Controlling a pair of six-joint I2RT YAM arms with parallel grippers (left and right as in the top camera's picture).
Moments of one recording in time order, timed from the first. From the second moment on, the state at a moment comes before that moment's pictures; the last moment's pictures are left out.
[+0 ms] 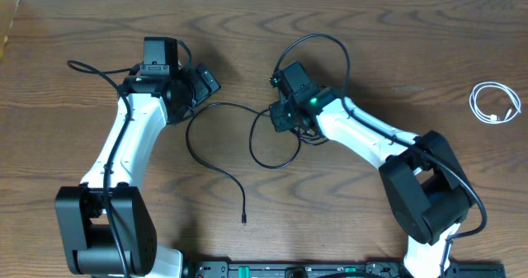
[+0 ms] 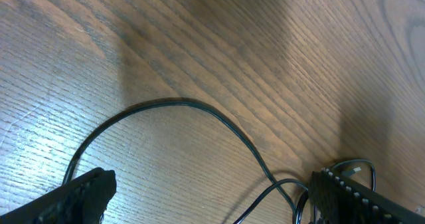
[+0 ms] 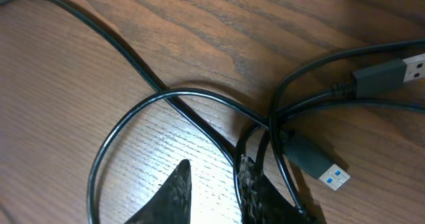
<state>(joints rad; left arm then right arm) -0.02 1.66 1.21 -0.66 0.18 -0.67 0.63 1.98 1.33 -0.43 -0.06 0.32</state>
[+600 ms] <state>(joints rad) -0.02 1.66 1.21 -0.66 0.18 -0.67 0.65 2.06 1.33 -0.41 0.05 0.37</state>
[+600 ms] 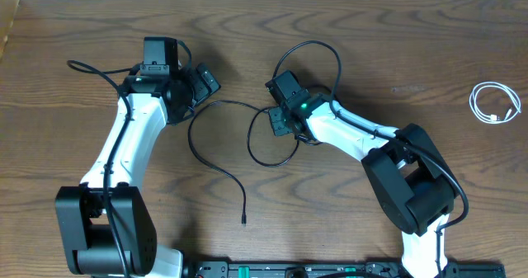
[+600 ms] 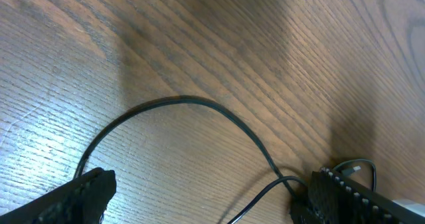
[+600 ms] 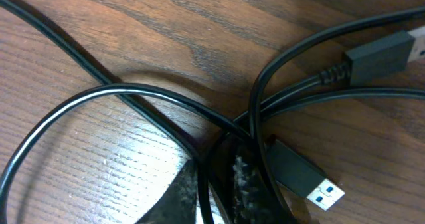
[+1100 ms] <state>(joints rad) -0.02 1.66 1.21 -0.66 0.18 -0.67 0.62 2.06 1.33 -0.37 -0.03 0.38</state>
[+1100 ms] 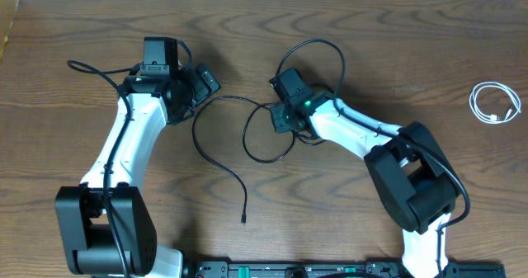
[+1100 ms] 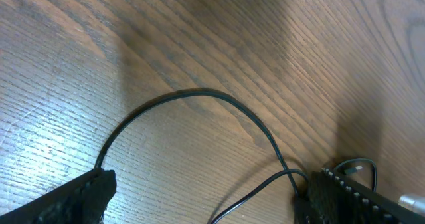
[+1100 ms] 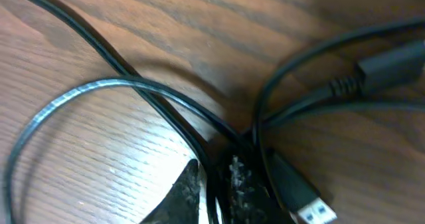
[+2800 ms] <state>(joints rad) -0.02 1.66 1.21 -0.66 0.18 -0.67 0.60 1.97 1.33 -0.37 -0.21 0.28</state>
